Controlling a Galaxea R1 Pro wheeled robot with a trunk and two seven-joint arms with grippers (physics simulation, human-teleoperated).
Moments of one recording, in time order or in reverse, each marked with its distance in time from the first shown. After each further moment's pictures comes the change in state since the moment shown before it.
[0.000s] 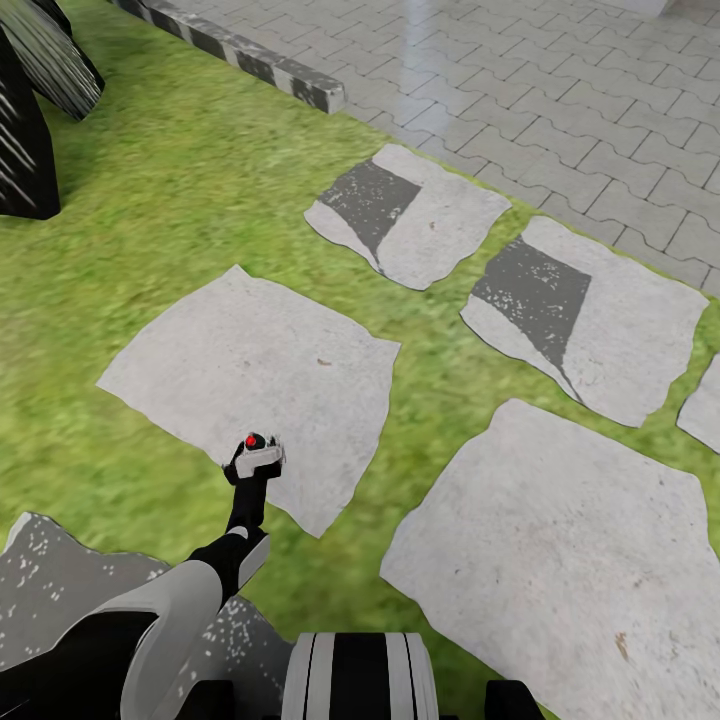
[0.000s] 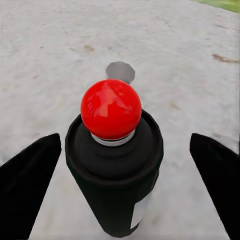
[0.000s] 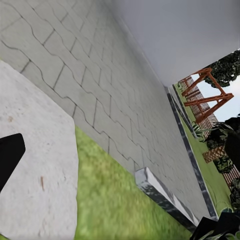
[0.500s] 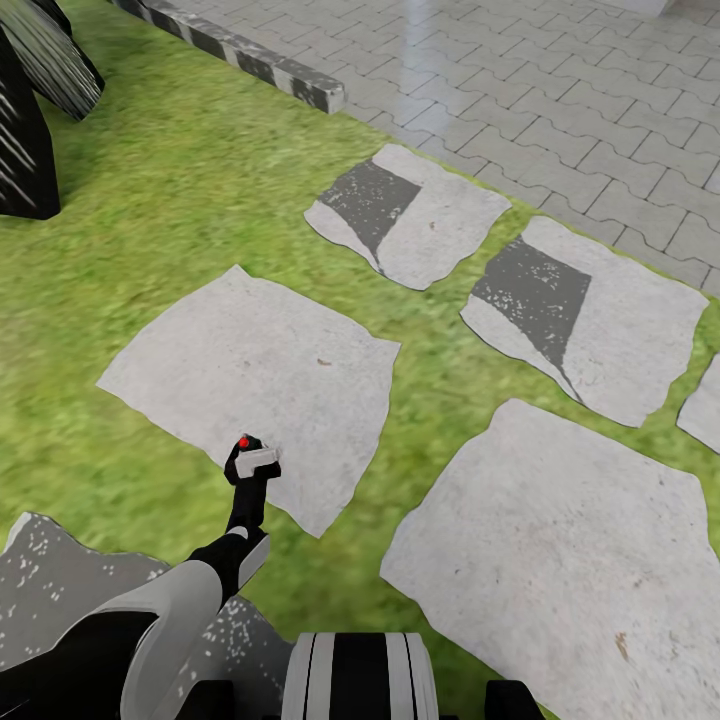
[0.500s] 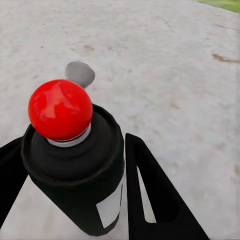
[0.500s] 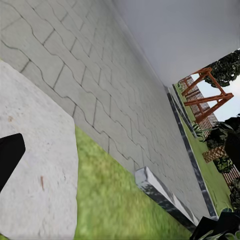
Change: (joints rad) left arm 0.001 0.000 -0.001 0.000 0.001 0.000 0.000; right arm 0.000 0.000 0.000 0.000 0.000 0.002 0.000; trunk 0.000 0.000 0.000
